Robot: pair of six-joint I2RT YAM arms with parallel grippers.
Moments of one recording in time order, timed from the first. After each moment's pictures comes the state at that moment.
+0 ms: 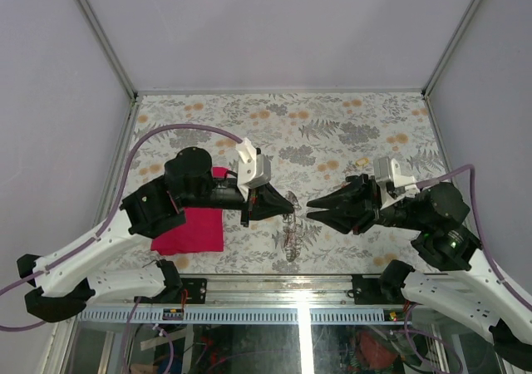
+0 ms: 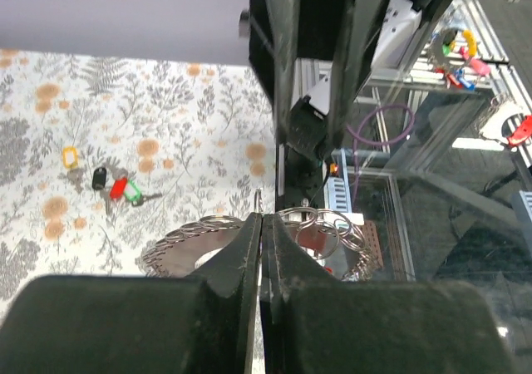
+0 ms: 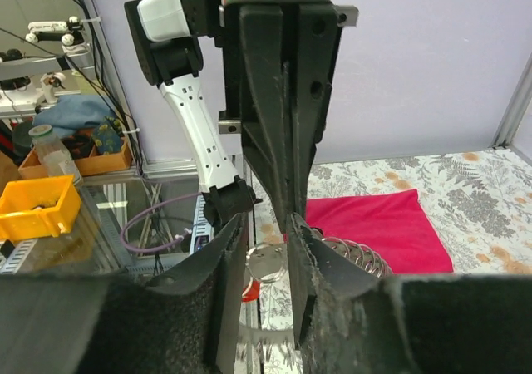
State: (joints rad) left arm -1.02 1.01 1.25 -0.34 0.54 -0.03; right arm 0.85 0.62 0.88 -0.01 -0.62 0.22
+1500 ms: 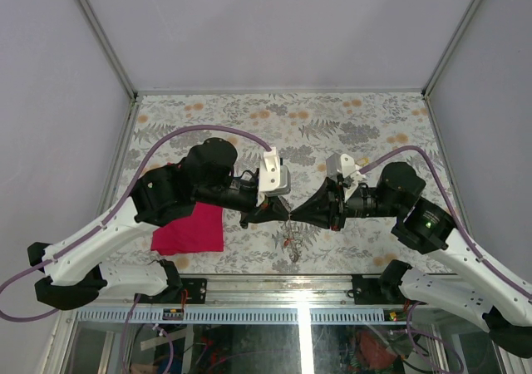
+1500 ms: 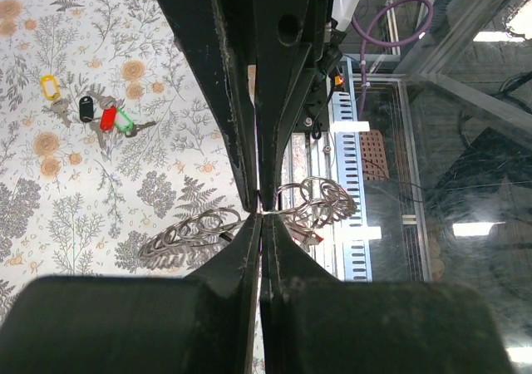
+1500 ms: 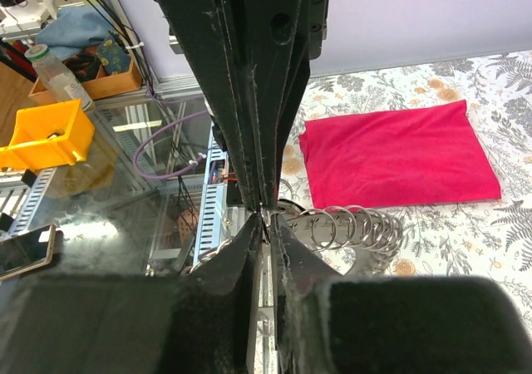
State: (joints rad) left arm -1.05 1.16 1.49 -0.78 0.53 0.17; right arm 0.85 0.79 0.95 -0.22 -0.71 0.11
